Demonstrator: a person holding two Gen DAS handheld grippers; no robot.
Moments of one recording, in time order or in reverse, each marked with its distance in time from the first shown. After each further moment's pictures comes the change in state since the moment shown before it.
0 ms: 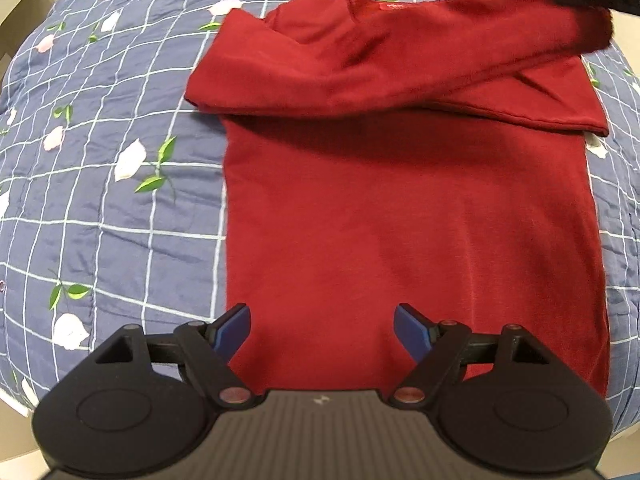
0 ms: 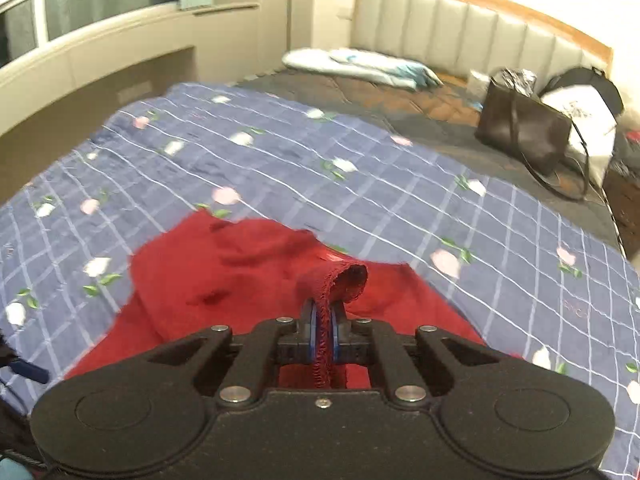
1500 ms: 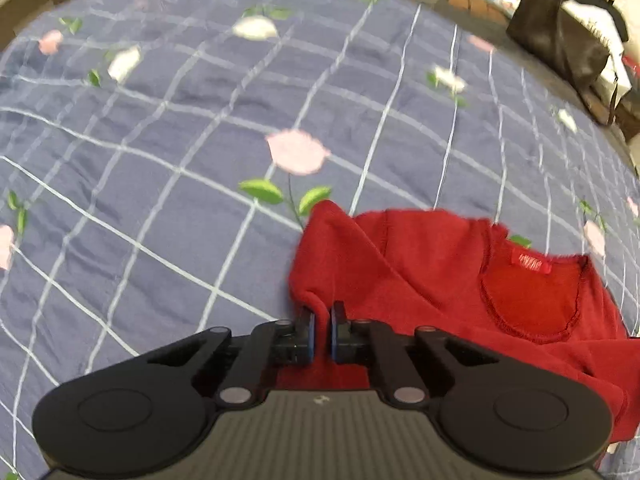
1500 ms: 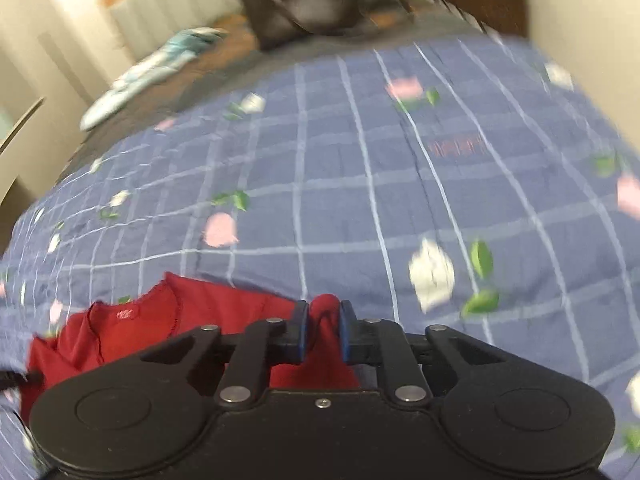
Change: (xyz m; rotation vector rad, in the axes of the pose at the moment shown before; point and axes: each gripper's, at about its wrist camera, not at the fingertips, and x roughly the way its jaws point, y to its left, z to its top) left arm 0.076 0.106 0.205 -0.341 -0.231 -0.091; right arm 0.093 -0.216 -0.062 0.637 0.063 -0.135
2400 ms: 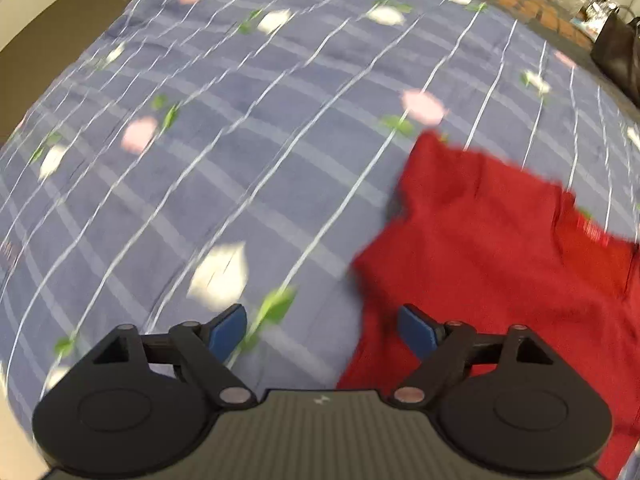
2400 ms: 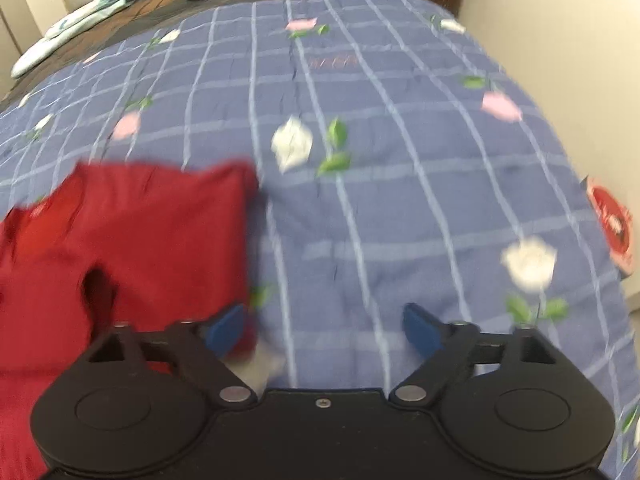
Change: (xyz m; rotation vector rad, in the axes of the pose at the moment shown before) left arm -0.057 0.038 -0.081 -0.179 0.050 0.234; right arm -0.043 -0.031 -0.103 0.009 0.138 -0.277
